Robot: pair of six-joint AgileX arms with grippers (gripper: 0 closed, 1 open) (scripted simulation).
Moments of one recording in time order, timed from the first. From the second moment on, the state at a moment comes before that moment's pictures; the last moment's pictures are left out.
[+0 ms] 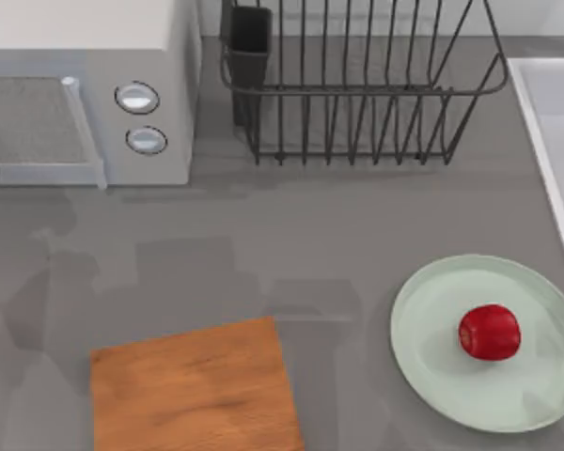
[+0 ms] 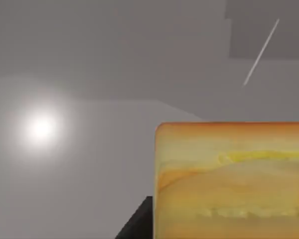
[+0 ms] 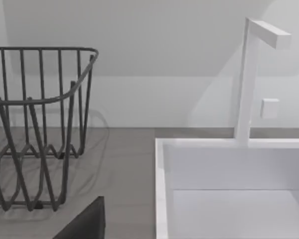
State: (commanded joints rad) left arm 0.15 1.79 1.34 -1.14 0.00 1.18; right arm 0.00 0.00 0.00 0.00 0.00 0.00
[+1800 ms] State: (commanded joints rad) left arm -0.63 1.56 1.10 -1.04 -0.11 -1.22; right arm 0.00 0.00 0.00 0.00 0.00 0.00
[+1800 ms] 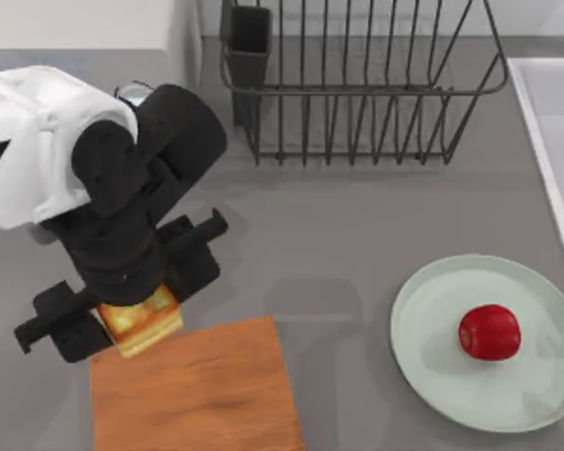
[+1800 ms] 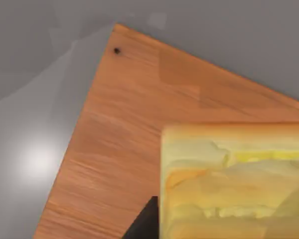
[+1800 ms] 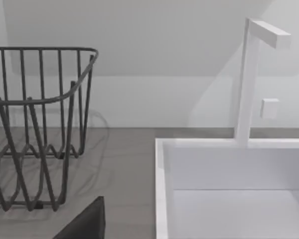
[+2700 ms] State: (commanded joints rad) left arm -0.79 1.59 1.03 -1.00 0.00 -2.35; right arm 0.00 0.00 0.00 0.00 0.00 0.00
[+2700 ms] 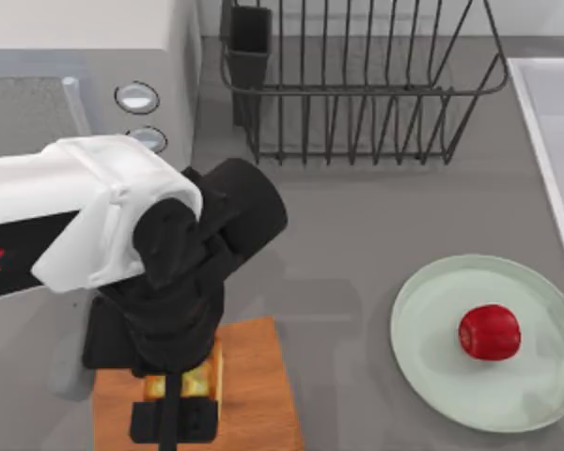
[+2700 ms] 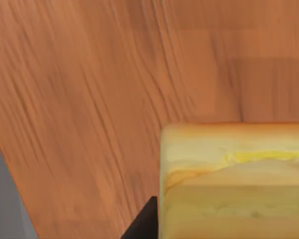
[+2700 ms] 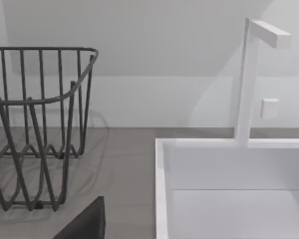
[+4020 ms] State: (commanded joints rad) left arm -0.79 1.66 0.91 -0.81 0.00 -2.34; right arm 0.00 0.00 0.00 0.00 0.00 0.00
